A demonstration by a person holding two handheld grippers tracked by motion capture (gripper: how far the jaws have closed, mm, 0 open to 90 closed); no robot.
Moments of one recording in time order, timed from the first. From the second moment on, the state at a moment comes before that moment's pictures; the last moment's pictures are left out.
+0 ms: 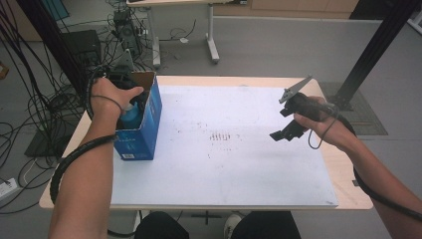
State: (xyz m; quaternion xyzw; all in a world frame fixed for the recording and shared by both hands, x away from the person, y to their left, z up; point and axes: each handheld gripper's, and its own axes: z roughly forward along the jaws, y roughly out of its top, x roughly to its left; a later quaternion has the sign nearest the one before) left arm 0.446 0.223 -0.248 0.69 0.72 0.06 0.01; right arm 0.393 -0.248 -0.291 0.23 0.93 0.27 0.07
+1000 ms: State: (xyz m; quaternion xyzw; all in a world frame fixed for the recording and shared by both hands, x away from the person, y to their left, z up) left arm 0.421 0.196 -0.203 0.72 0.68 0.07 0.07; right arm 0.384 -0.252 -0.284 0.24 0.93 0.28 0.07
